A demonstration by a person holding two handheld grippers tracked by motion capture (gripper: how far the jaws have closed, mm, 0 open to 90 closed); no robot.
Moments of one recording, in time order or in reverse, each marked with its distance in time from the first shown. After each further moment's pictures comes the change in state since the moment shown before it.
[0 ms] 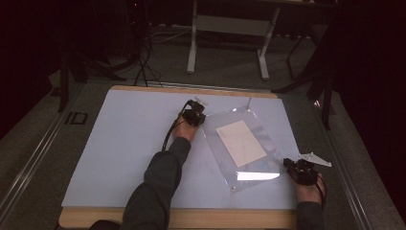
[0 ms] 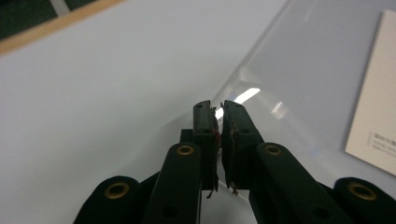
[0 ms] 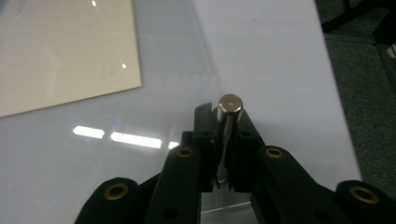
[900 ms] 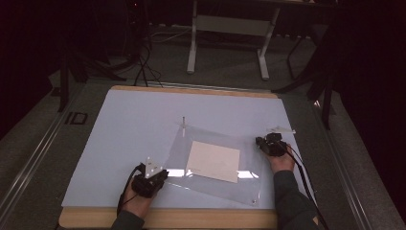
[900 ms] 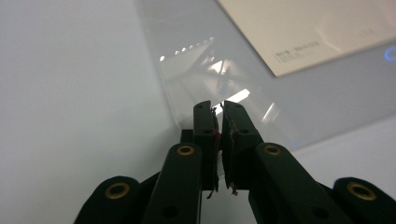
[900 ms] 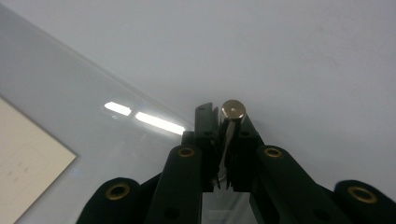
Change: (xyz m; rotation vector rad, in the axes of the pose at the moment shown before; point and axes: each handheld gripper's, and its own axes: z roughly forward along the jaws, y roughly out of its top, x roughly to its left) left arm -0.063 -0.189 -0.185 -0.058 -0.020 -0.052; right arm 0.051 0.067 0.084 0.056 0.156 -0.123
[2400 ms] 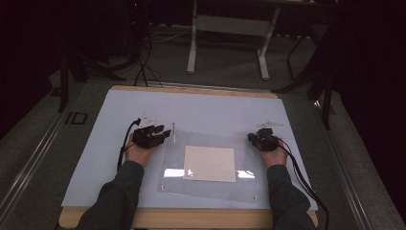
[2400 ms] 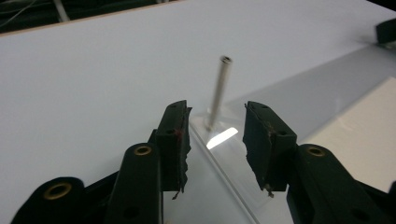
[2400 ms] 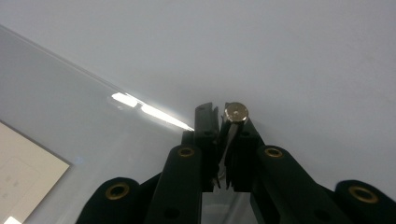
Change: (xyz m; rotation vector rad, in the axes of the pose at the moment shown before) left arm 0.115 0.085 0.072 -0.174 -0.065 -0.035; right arm 0.016 0.017 0.018 0.019 0.035 -0.062
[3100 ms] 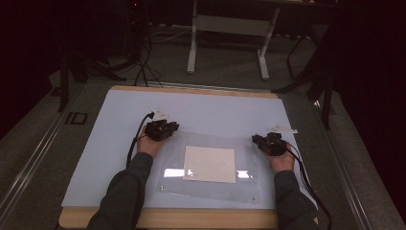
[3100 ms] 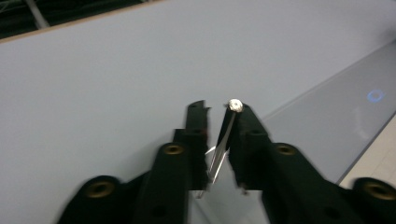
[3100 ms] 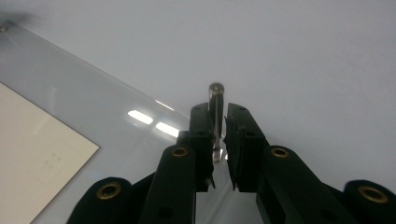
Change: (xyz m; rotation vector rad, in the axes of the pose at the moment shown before) left arm -0.002 0.013 0.045 0.019 -0.055 0.062; right arm -0.010 -0.013 -0.027 -0.096 0.076 0.012
